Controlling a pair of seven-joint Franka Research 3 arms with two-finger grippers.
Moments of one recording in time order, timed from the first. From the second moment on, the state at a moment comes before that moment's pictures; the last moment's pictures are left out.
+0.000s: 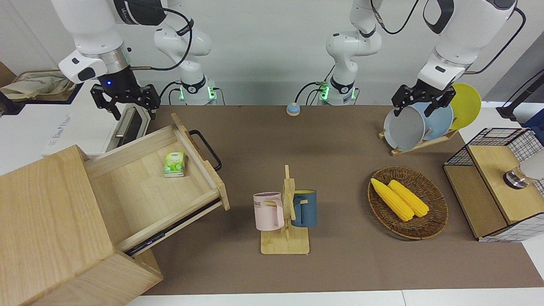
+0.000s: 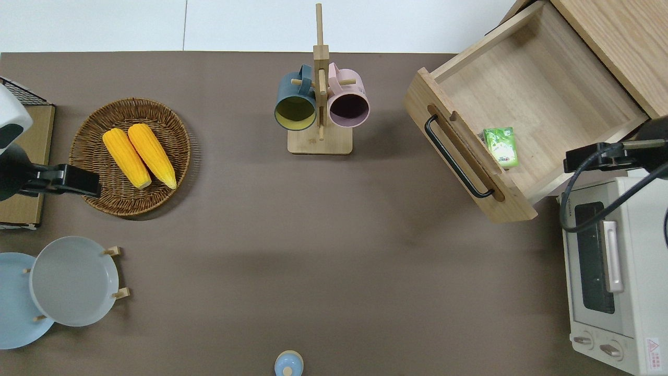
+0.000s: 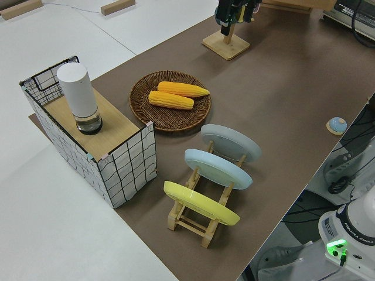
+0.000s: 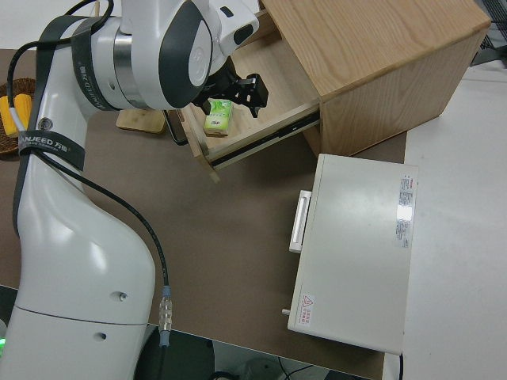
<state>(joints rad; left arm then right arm) 0.04 0.05 -0.07 -1.50 0.00 1.52 0.04 -0.18 0.06 0.19 -1.48 -0.05 1.59 0.02</state>
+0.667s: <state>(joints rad) 0.04 0.05 -0.07 -1.50 0.00 1.52 0.04 -0.18 0.06 0.19 -1.48 -0.05 1.59 0.02</state>
